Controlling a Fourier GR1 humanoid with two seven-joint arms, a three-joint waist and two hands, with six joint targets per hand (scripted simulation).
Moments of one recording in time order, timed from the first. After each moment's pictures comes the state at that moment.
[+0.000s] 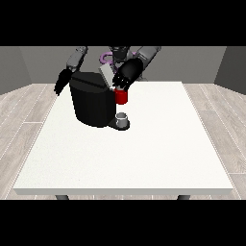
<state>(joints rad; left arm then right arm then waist) -1.26 0.43 0.12 -0.66 -0.78 -0.36 -0.10 -0.46 -0.08 -0.06 -1.25 0.16 -0.19 0.00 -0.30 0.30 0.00</state>
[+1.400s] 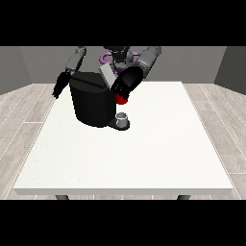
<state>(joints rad) -1.29 0.52 0.12 -0.65 -0.85 -0.25 -0.25 -0.51 -0.09 -0.05 -1.29 0.18 -0.20 0.02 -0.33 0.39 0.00</state>
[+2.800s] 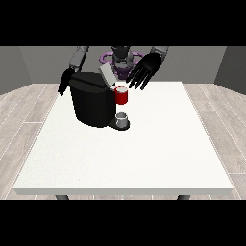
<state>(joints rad) -1.17 0.44 0.08 -0.64 -0.91 -0.23 -0.25 -0.38 -0.08 -0.08 -1.19 0.17 -0.21 -0.02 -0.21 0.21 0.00</state>
